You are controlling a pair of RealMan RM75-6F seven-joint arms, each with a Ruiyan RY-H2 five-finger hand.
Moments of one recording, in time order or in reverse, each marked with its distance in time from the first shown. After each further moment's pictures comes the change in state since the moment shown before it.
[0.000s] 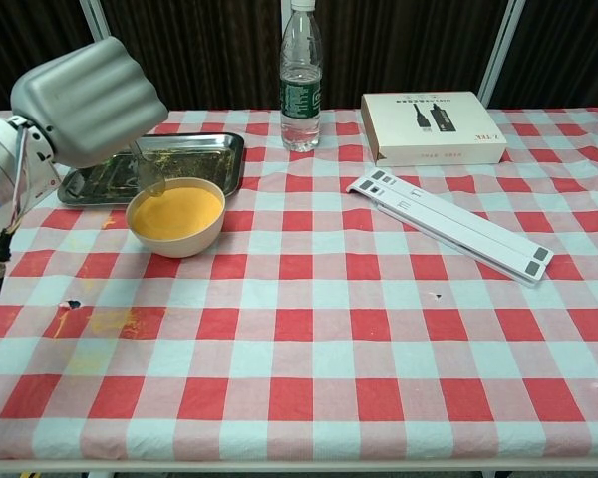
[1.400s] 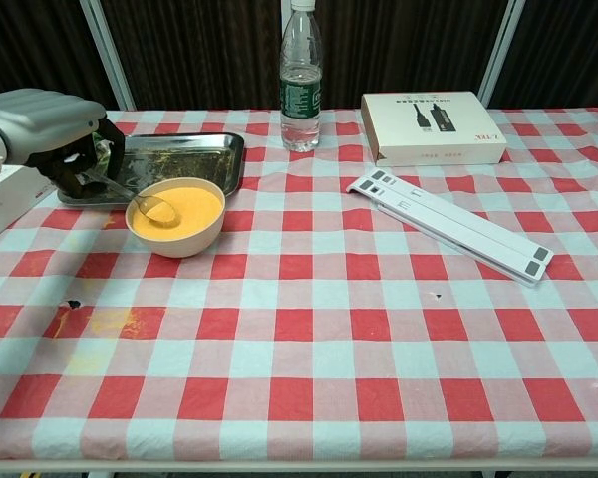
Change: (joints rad) left arm 0.067 0.128 -0.168 -0.158 -0.379 -0.269 -0.717; right arm 0.010 -0.009 0.000 0.009 0.001 -0.013 0.000
